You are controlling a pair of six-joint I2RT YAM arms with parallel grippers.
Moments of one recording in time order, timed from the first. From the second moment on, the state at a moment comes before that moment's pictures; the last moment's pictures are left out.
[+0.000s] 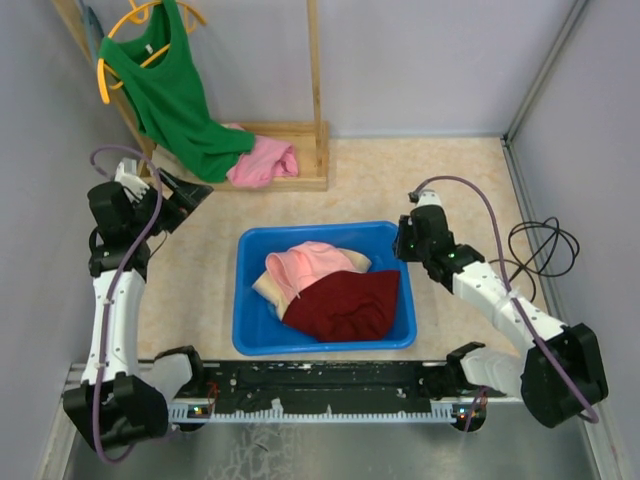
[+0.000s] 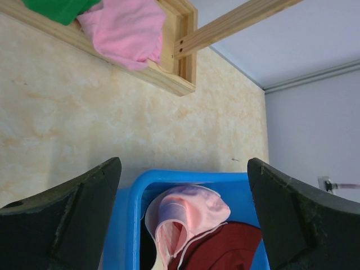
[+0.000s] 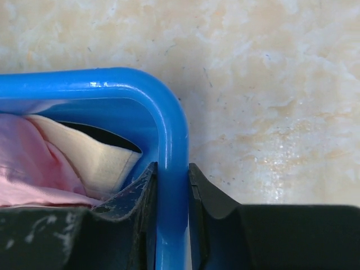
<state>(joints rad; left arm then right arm) 0.21 1.01 0.93 -0.25 0.52 -0.69 0.43 1.12 0.71 -0.26 0.12 0.39</state>
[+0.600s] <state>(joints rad) 0.21 0.90 0.75 -0.36 0.62 -0.62 0.22 1.33 1.02 -0.40 0.26 0.19</state>
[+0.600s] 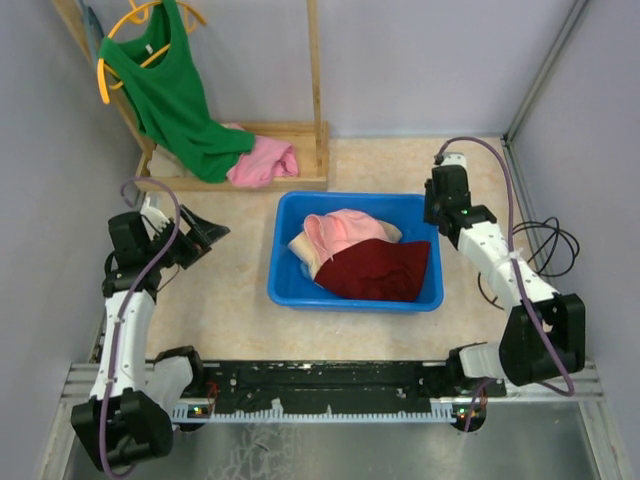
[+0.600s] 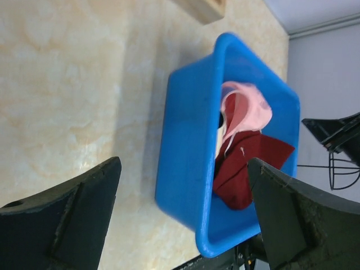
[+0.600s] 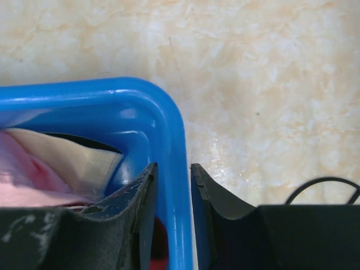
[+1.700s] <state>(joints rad) -0.44 1.18 0.59 -0.04 0.33 -0.84 0.96 0.88 0.81 -0.68 0.35 0.58</state>
